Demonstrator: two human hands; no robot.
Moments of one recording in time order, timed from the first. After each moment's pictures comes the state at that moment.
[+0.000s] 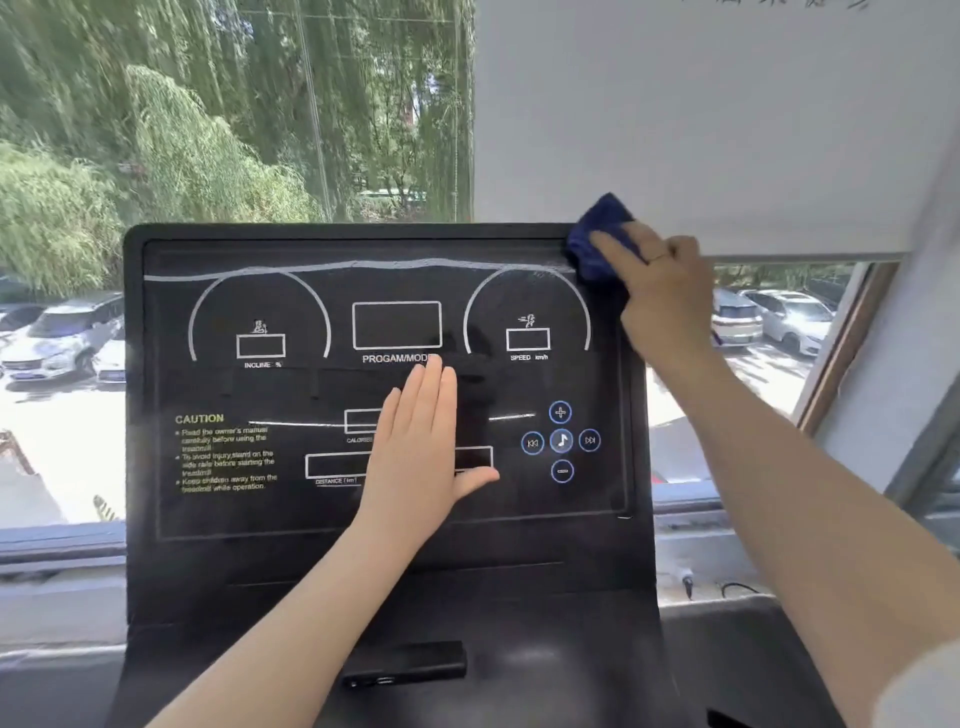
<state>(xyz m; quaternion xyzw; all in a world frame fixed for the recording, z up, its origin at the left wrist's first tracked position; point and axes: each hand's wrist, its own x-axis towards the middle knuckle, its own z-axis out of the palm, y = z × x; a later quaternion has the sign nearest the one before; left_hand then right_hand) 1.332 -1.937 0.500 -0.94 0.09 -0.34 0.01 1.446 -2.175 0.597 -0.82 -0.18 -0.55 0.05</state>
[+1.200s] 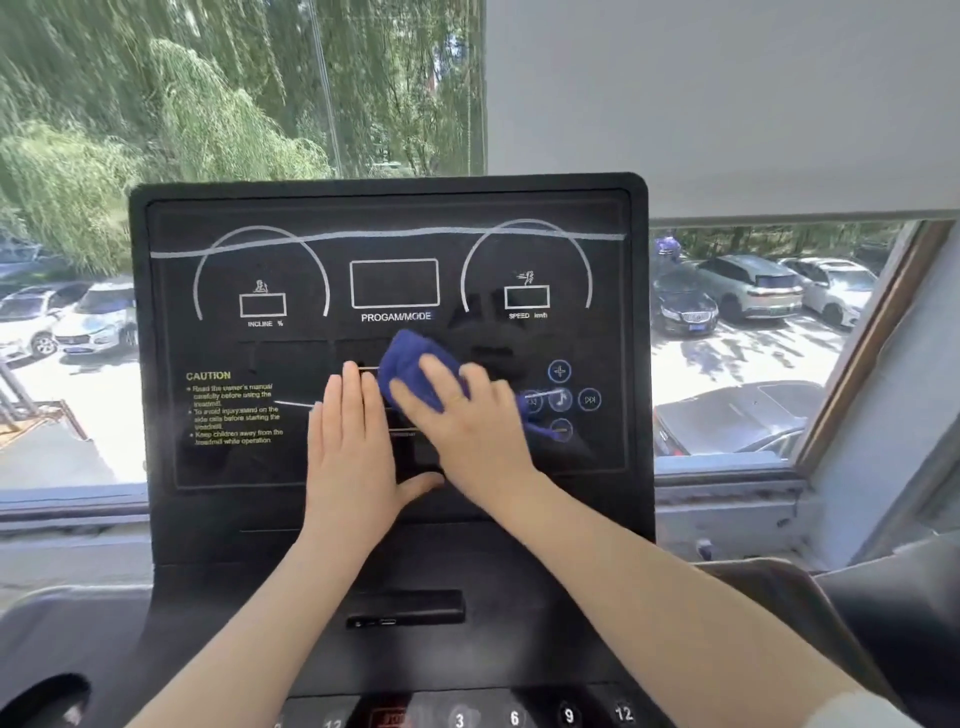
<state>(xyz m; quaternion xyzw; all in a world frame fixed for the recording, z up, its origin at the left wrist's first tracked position) 1.299 -1.907 0.466 -0.95 -0.06 -0.29 0.04 1.359 -2.031 0.469 -0.79 -0.31 -0.52 0.05</state>
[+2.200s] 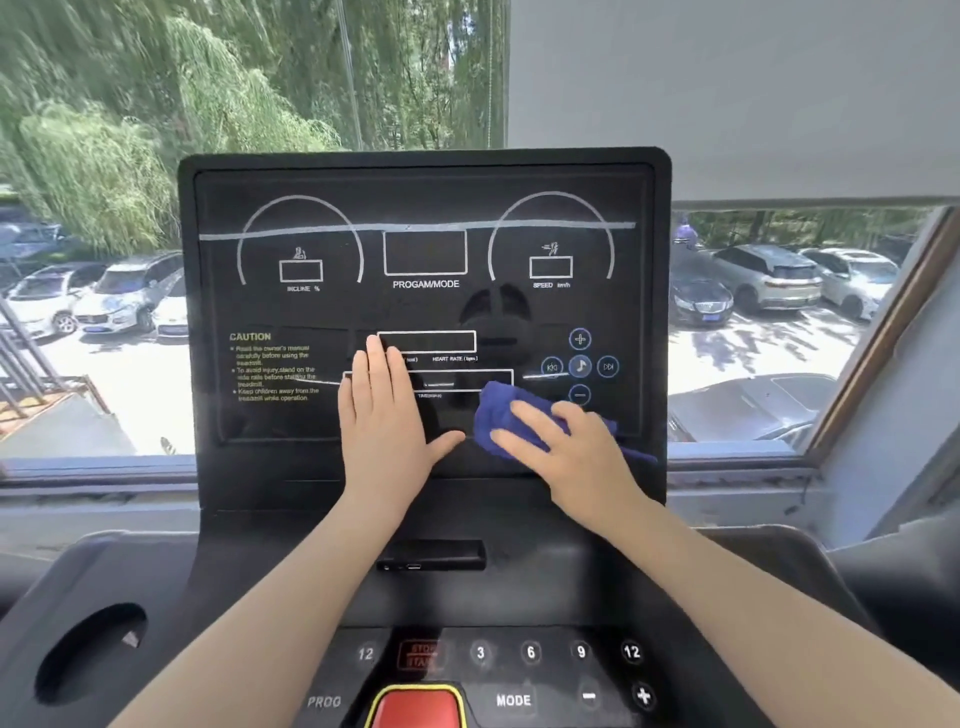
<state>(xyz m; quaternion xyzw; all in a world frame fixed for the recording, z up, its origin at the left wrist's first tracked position) 1.293 -1.910 0.457 -0.95 -0.09 -0.31 0.02 1.345 -2.116 0.413 -0.79 -0.41 -0.45 -0.01</state>
